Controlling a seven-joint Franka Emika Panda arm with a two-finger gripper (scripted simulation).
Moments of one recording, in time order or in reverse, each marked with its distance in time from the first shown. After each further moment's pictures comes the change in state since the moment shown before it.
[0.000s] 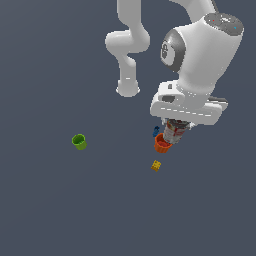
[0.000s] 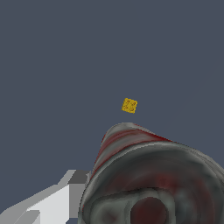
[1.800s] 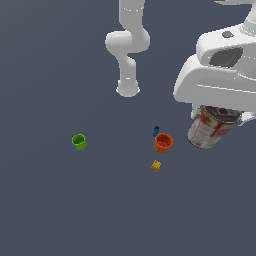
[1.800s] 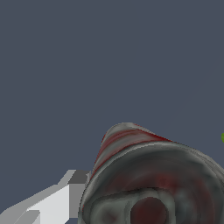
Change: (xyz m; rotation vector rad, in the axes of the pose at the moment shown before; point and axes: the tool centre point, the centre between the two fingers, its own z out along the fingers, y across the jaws) arm 0.097 -0.039 -0.146 -0.002 -0.001 0.002
